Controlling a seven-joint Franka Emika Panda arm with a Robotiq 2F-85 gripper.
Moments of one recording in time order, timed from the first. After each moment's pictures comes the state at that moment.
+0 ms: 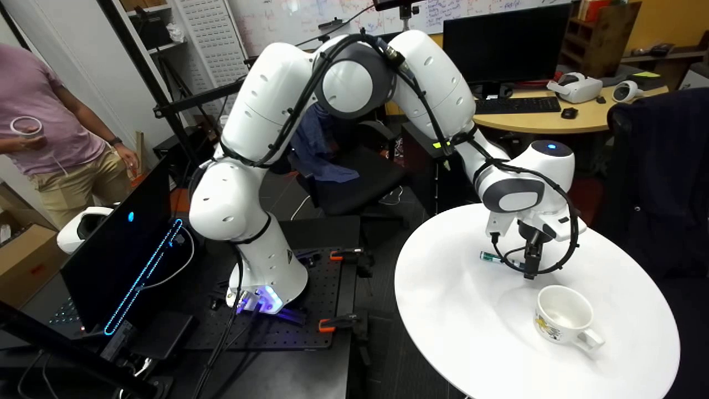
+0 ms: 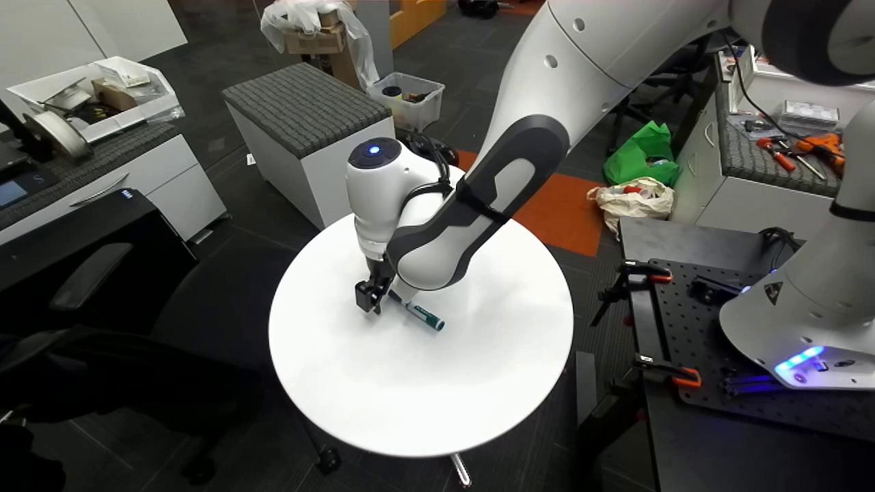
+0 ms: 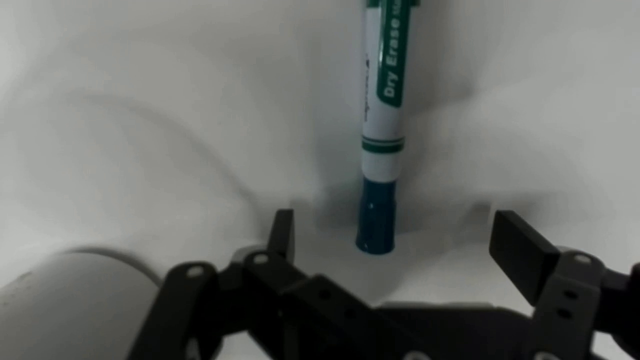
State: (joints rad) arm 0.17 0.76 -0.12 -1.81 0.06 2.64 0.46
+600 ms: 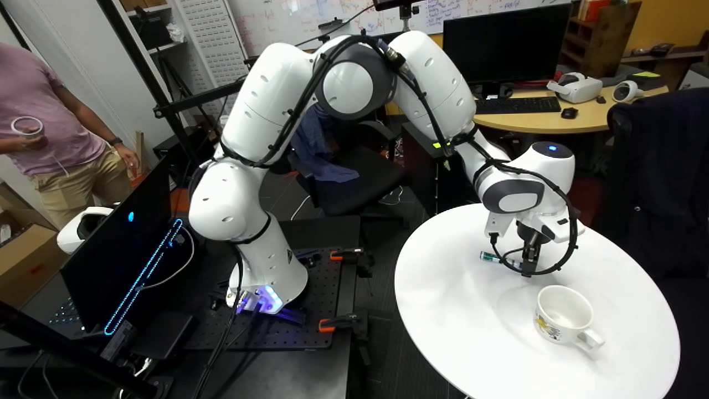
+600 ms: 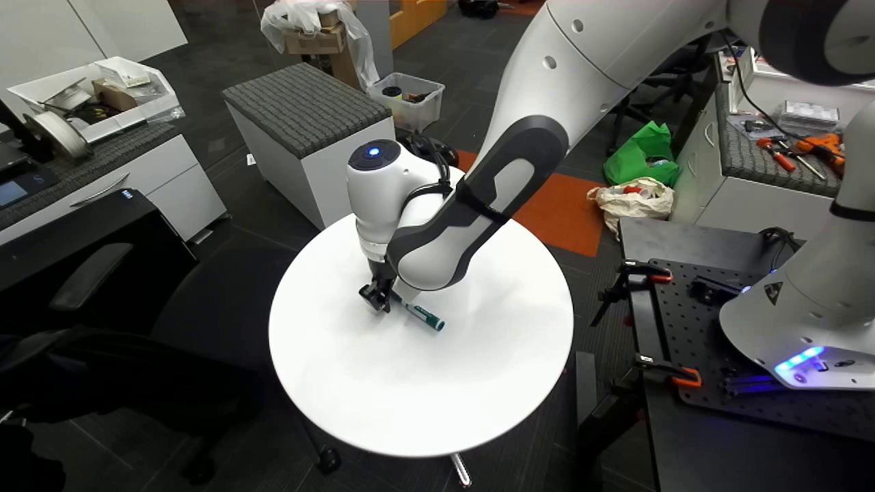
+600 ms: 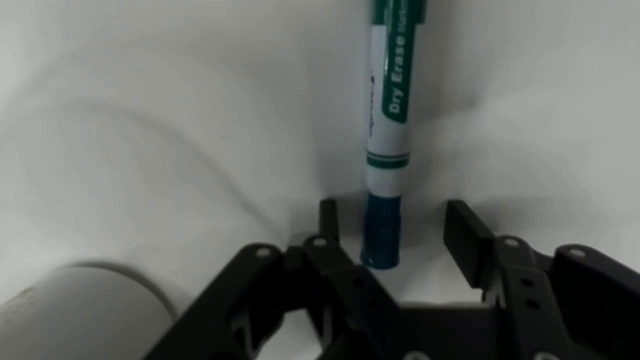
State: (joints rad) arm 0.17 0.76 -0.12 -1.81 0.06 2.62 0.46
